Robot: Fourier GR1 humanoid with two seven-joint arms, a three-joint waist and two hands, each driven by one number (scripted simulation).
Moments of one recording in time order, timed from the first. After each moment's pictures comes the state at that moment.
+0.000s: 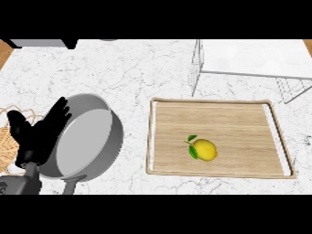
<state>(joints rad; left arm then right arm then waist) -0.08 0.33 -0.08 -1.42 0.29 0.10 0.23 -1.08 -0.59 -0.11 -1.37 0.40 0.31 0.74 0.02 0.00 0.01</state>
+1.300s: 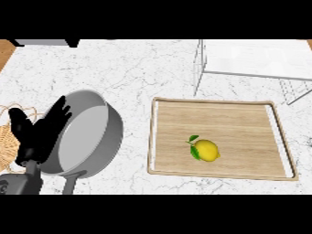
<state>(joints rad) -0.10 0.31 -0.05 -1.41 0.26 0.08 0.26 -1.25 -0.58 -0.11 -0.68 0.59 0.07 0.18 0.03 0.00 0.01</state>
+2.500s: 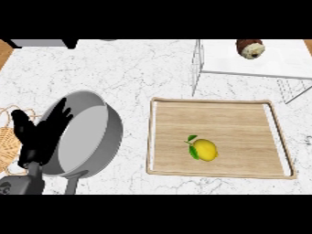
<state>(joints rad) -0.08 0.28 -0.03 -1.41 0.23 0.08 0.26 -1.36 -0.57 -0.43 -0.54 0.35 -0.09 0.19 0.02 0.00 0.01</state>
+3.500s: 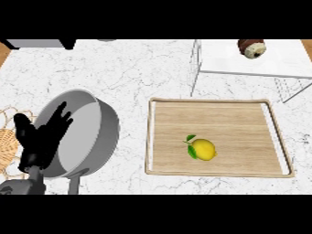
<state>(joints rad) -0.06 0.26 -0.03 -1.42 0.21 0.07 0.27 -1.25 -0.95 -0.66 -0.45 0.21 -0.10 0.19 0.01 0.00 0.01</state>
